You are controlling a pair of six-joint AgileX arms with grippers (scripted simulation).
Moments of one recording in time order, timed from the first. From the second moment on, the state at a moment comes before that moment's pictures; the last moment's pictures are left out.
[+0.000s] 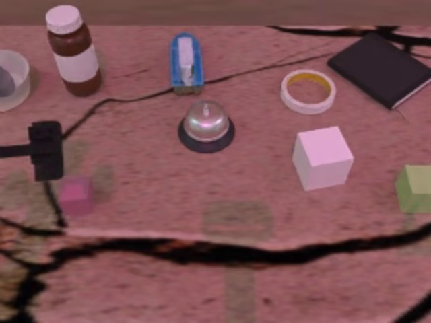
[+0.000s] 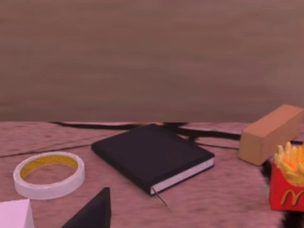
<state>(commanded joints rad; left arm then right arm) -0.12 1.19 0.87 -0.70 0.00 -0.17 0.00 0.00 0.00 0.00 0.00 0.00</state>
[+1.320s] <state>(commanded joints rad) -0.19 1.97 1.31 -0.90 0.00 -0.26 0.00 0.00 0.00 0.00 0.00 0.00</state>
